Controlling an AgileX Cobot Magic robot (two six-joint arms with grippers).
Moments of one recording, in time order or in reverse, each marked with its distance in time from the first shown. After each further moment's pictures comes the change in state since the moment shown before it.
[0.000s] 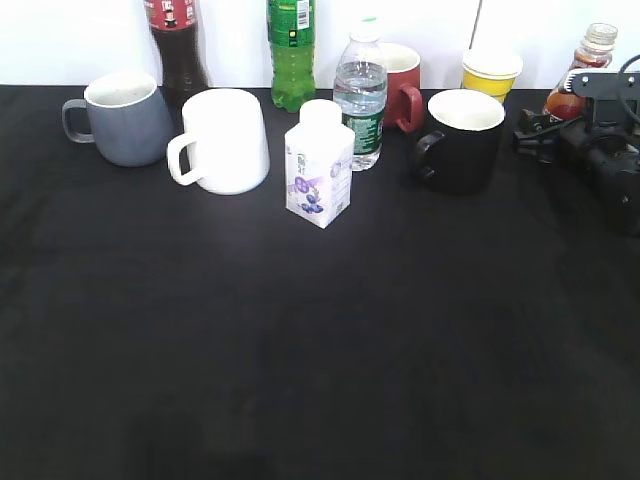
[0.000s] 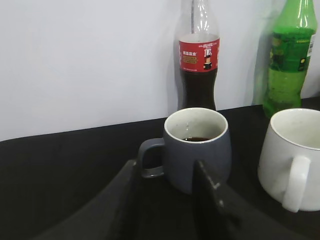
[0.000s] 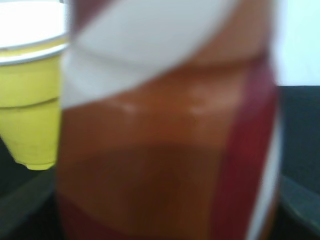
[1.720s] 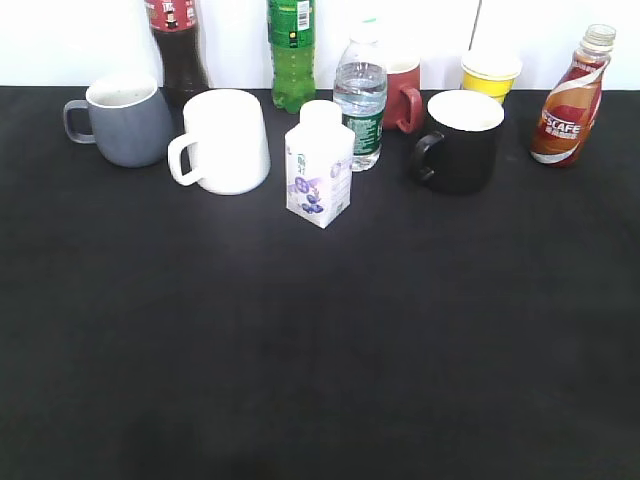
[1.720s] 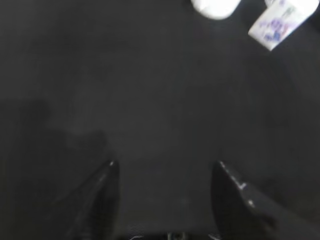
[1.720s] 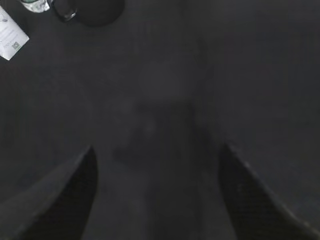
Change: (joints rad) left arm -0.023 -0.884 -0.324 -0.441 1.864 0.000; right arm 0.000 -1.702 0.241 -0.005 1.998 0.131
